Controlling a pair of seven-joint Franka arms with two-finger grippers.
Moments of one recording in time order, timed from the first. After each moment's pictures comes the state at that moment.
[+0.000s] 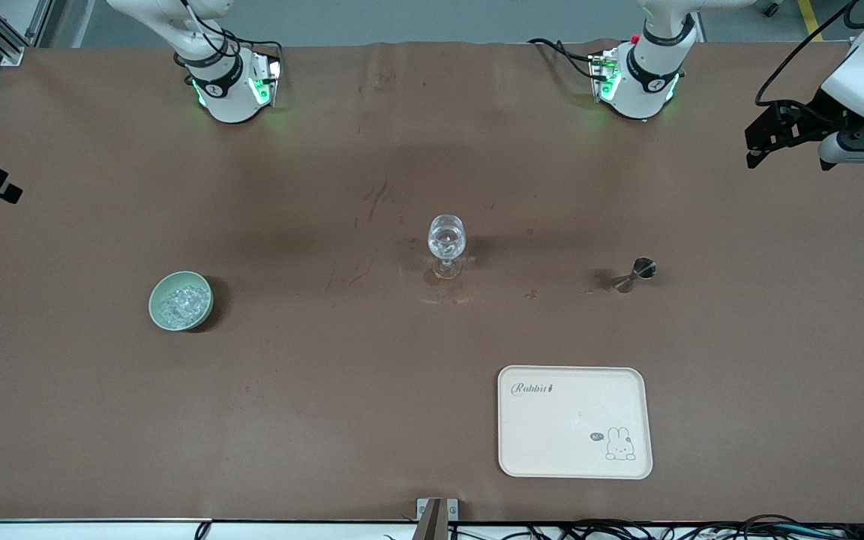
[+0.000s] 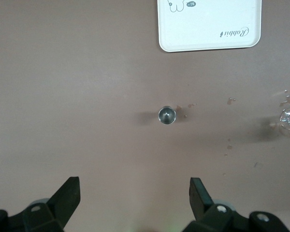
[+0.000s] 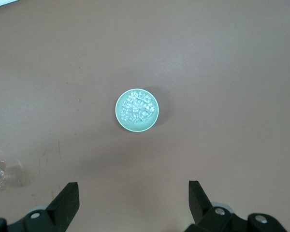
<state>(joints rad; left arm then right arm) 0.00 -0.13 -0.14 -1.66 0.03 1.55 -0.05 -0.08 0.02 -0.04 -1.46 0.04 1.46 0.14</state>
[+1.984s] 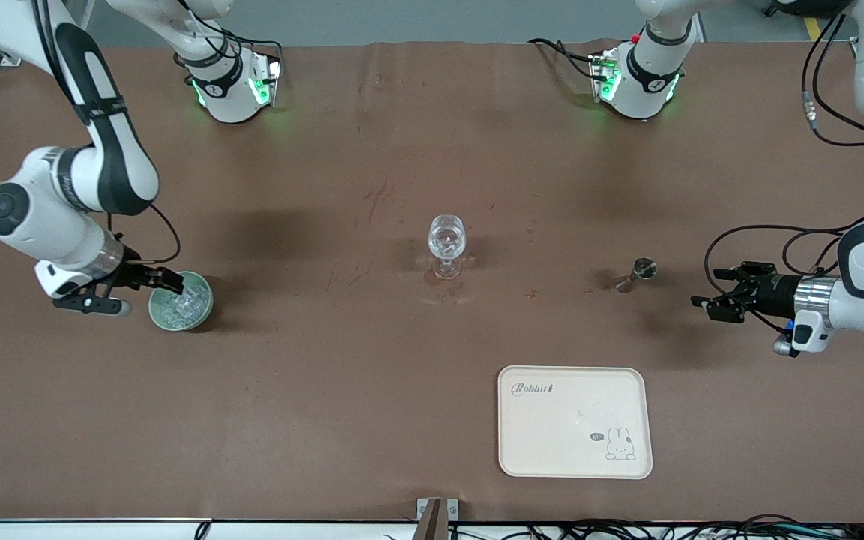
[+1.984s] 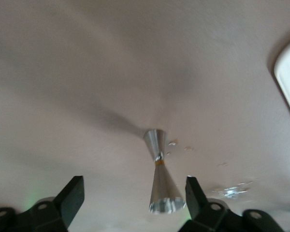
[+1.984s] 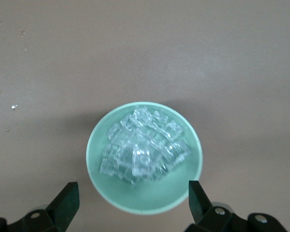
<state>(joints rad) 0.32 0.64 -0.13 -1.58 -0.42 1.68 -0.43 -0.07 0.25 0.02 -2.17 0.04 2.45 0.03</state>
